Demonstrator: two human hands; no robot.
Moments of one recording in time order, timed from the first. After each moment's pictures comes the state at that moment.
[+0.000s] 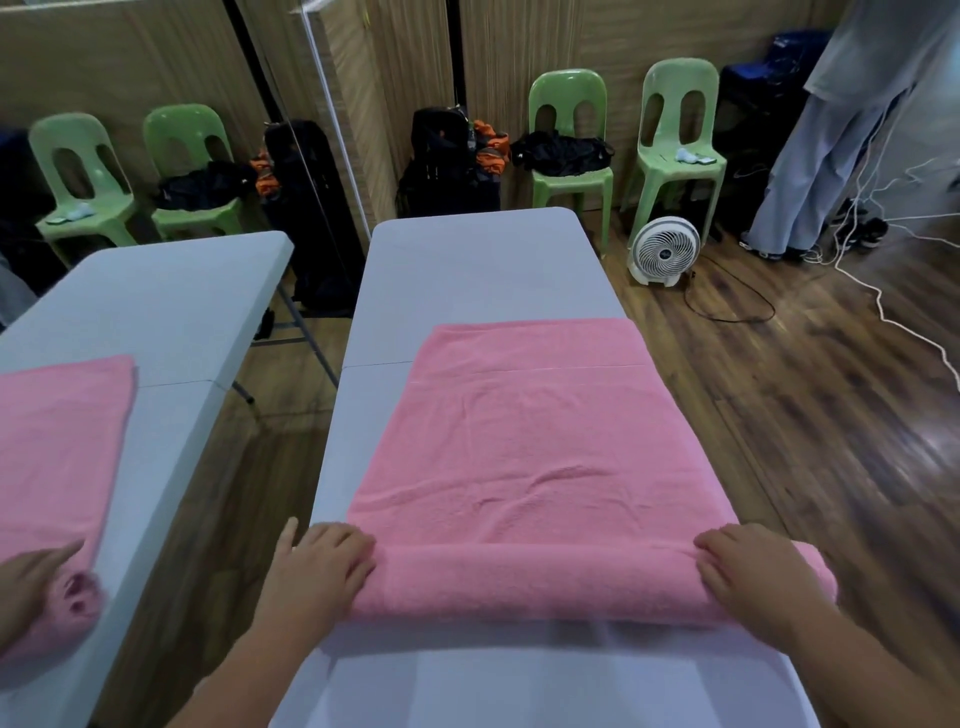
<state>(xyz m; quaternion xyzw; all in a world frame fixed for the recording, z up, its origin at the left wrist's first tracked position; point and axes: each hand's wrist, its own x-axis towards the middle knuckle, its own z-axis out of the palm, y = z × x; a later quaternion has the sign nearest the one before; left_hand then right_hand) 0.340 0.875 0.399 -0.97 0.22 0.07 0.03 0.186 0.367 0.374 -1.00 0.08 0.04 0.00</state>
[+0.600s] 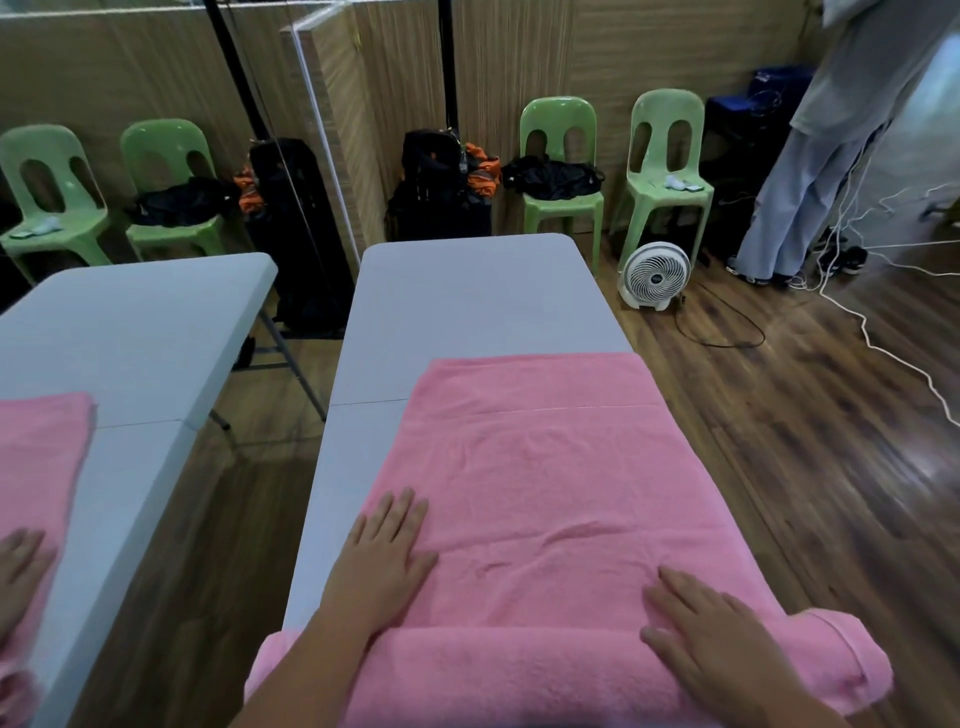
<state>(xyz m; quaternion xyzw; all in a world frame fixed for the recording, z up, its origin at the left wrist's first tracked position) 0.437 0.798 0.340 -0.96 0.25 0.07 -0.05 0.220 0.427 0.348 -0.99 0.08 0.02 0.05</state>
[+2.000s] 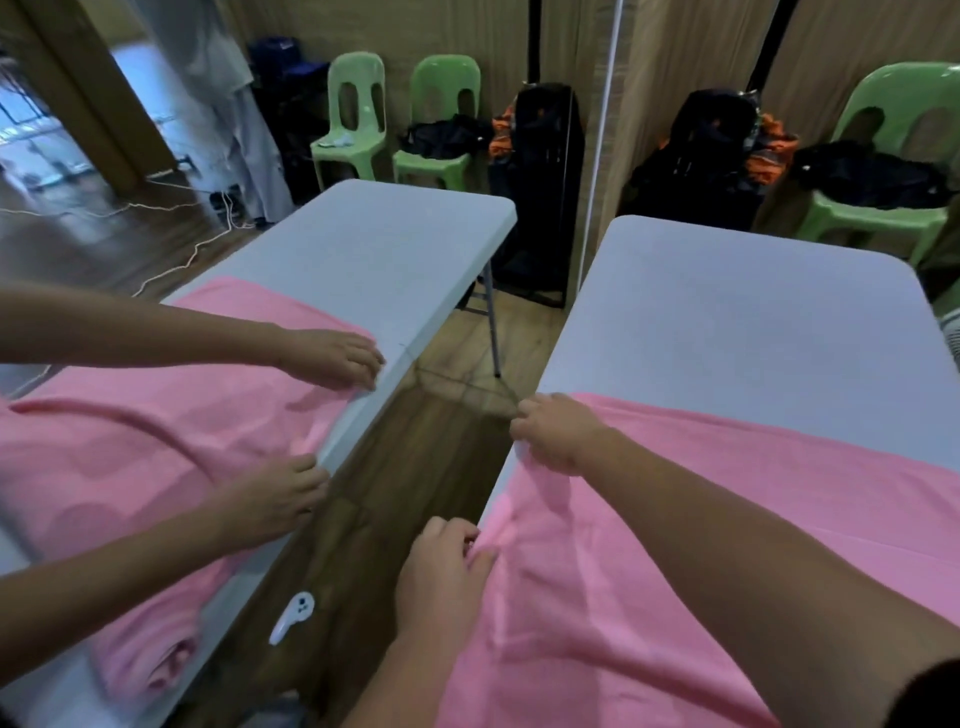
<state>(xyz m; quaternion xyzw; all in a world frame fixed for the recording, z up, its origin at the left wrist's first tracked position) 0.426 0.886 0.345 -0.94 -0.15 -0.04 -0.31 0.629 0.739 0.389 -0.89 -0.43 0.03 -0.12</state>
